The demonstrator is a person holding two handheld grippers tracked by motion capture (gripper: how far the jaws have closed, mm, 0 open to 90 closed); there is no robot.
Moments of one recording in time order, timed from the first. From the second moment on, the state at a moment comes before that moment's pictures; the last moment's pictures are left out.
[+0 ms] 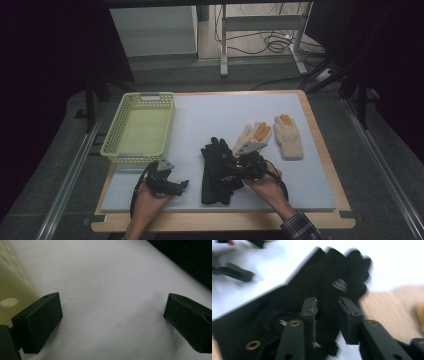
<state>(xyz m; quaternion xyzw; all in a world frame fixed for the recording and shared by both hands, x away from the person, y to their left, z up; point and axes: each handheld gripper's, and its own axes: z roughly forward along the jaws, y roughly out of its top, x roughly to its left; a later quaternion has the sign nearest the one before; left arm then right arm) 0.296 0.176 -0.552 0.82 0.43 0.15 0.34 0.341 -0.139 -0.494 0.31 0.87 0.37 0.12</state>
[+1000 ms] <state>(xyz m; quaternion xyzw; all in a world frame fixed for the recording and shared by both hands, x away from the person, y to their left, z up) 0.296 0.176 -0.553 0.82 0.43 0.15 0.34 0.311 -0.153 -0.490 0.29 0.87 0.39 0.06</state>
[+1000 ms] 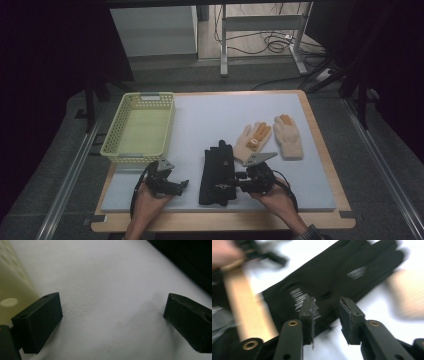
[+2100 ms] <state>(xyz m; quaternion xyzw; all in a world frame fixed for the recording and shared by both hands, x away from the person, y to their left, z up) 0.296 0.176 -0.553 0.82 0.43 0.15 0.35 0.276 -0.096 -0.507 0.15 0.91 0.37 0.07</state>
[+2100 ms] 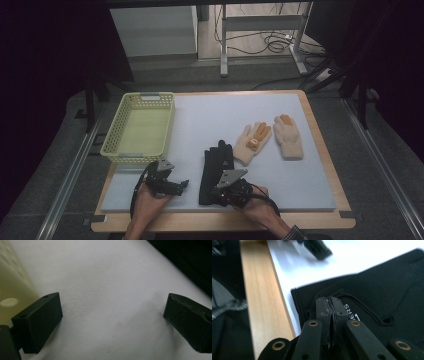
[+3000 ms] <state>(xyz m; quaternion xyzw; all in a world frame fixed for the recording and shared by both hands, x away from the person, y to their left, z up) 0.291 0.195 -0.550 0.81 0.45 0.17 0.33 0.313 -0.158 -0.521 0.28 0.87 0.40 0.06</state>
